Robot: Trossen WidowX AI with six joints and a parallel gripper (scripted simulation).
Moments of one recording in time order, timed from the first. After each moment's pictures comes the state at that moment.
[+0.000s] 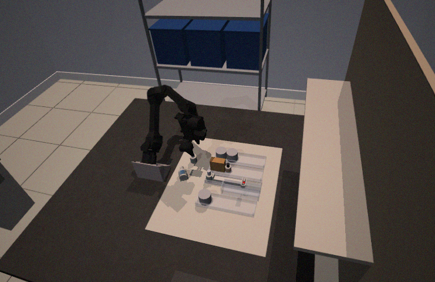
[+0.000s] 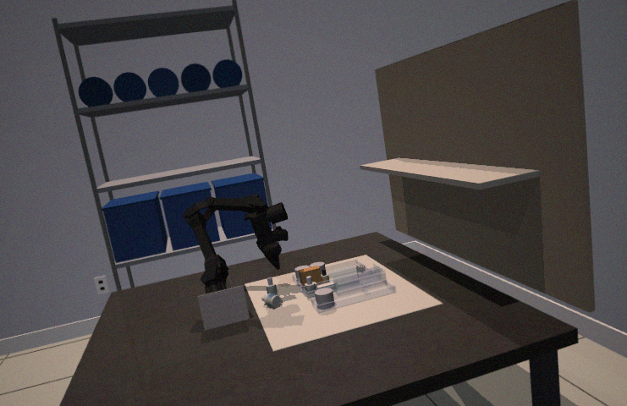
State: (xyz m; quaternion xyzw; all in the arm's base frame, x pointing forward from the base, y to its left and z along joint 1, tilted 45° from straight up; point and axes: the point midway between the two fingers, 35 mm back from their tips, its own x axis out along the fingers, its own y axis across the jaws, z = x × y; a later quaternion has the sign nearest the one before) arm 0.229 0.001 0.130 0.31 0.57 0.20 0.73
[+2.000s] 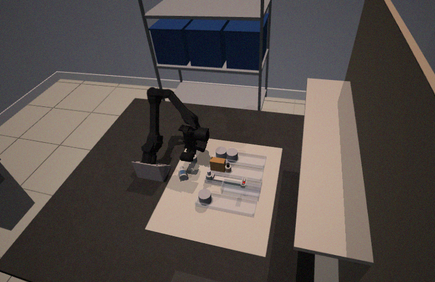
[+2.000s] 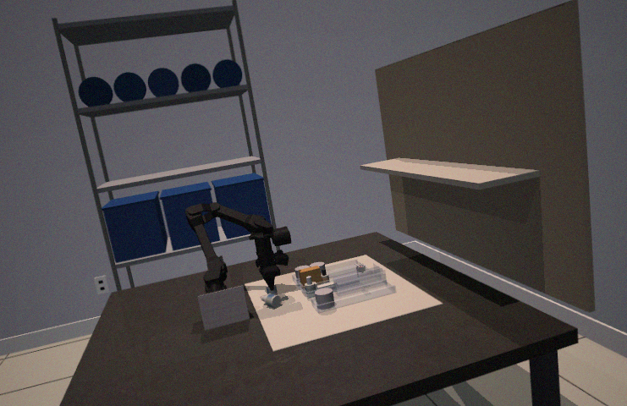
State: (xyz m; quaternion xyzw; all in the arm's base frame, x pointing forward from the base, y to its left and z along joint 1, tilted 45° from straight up) arm 0.213 0.074 0.080 0.30 0.63 0.24 0.67
